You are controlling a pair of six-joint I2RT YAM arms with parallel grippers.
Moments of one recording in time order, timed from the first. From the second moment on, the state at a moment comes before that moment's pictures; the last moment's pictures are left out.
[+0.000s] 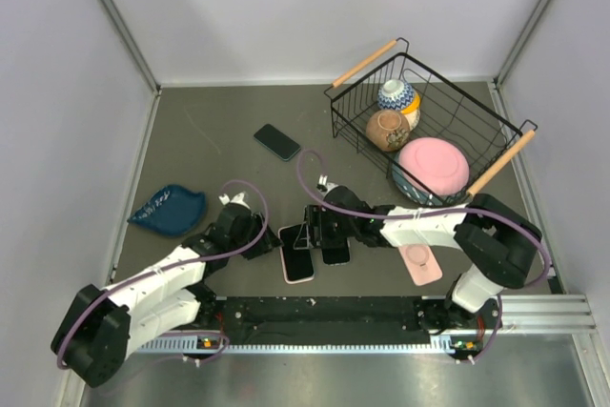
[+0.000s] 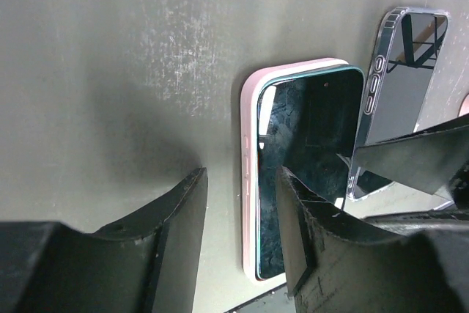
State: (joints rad) left arm -0.58 0.93 0.29 -0.18 0.09 -0.92; right arm 0.99 1.59 0.76 0.09 -0.19 0.89
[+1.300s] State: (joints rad) left arm -0.56 1.00 0.29 -0.15 0.22 -0.89; right arm 0.93 1.67 0.52 0.67 -0.37 1.12
